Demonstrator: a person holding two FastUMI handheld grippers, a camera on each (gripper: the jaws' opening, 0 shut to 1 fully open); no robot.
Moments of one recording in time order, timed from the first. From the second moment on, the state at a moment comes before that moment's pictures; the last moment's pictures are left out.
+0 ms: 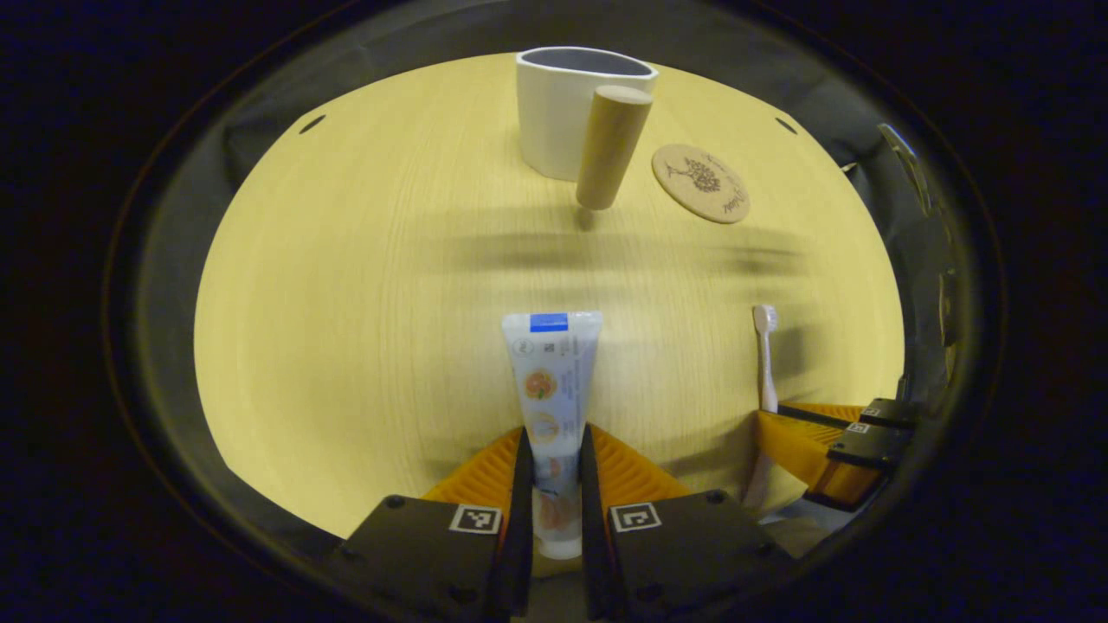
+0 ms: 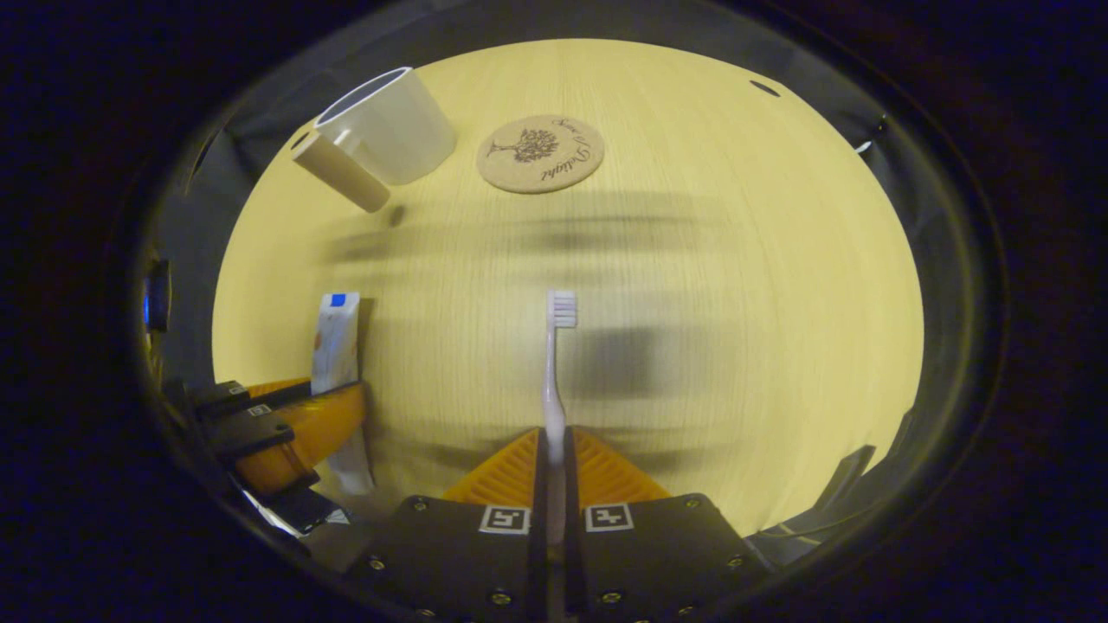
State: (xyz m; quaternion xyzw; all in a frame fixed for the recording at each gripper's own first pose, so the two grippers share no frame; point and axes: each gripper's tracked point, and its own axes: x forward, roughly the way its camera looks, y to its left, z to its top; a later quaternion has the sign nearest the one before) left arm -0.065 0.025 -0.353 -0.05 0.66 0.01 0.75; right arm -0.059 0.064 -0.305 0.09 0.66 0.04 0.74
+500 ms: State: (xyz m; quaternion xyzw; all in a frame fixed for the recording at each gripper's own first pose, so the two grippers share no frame) left arm -0.061 0.021 -0.349 -0.06 0.64 -0.02 0.77; right arm -0.054 0.069 -0.298 0.11 0.63 0.06 0.76
